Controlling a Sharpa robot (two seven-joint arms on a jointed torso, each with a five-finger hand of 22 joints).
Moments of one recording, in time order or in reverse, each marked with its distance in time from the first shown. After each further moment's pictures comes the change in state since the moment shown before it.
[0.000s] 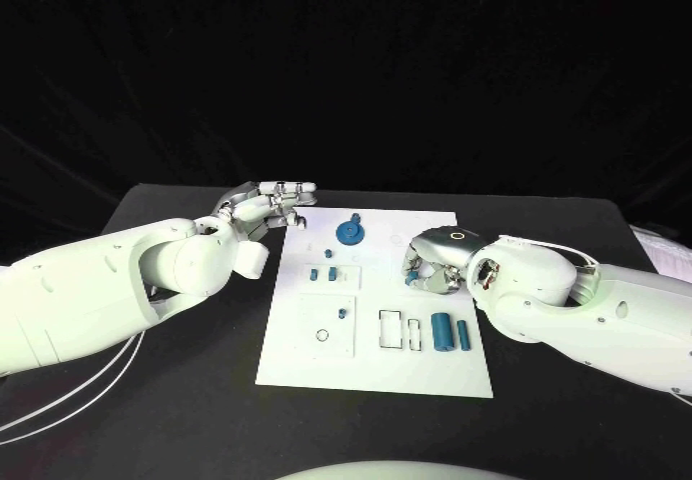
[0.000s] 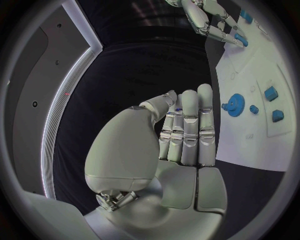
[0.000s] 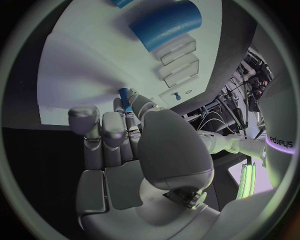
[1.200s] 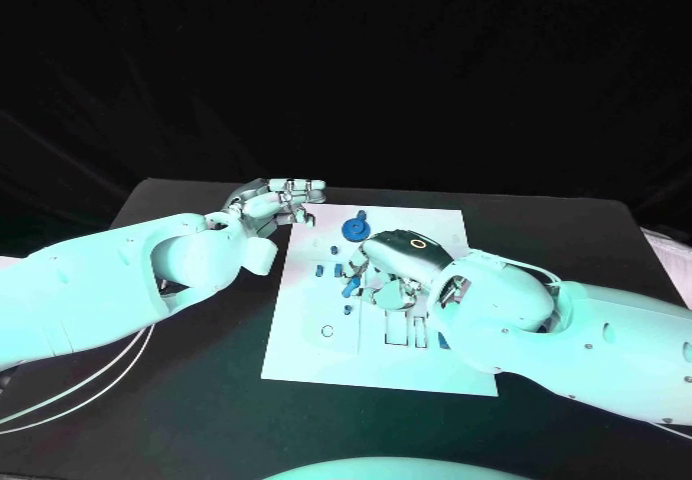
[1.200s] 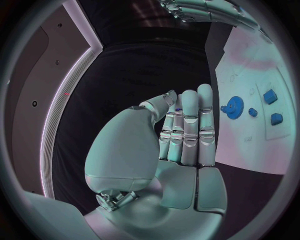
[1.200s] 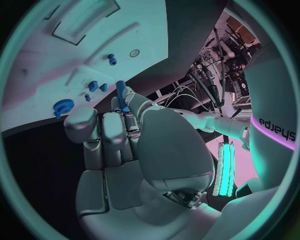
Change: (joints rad) left arm -0.002 0.009 0.000 -0.005 -0.001 0.007 -0.005; left_hand 0.000 0.000 -0.003 -0.003 0.000 0.000 0.000 0.000 0.000 0.000 0.000 0.000 0.001 0.000 0.000 0.000 -0.001 0.000 0.000 0.000 0.000 -0.001; right arm -0.024 0.099 0.000 0.157 0.087 -0.182 0.038; right_hand 0.030 -0.003 0.085 -0.047 -0.006 0.023 0.005 0.009 0.005 0.042 0.014 -0.010 0.004 -0.002 -0.009 0.024 0.024 -0.016 0.015 -0.008 0.038 0.053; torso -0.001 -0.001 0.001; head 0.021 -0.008
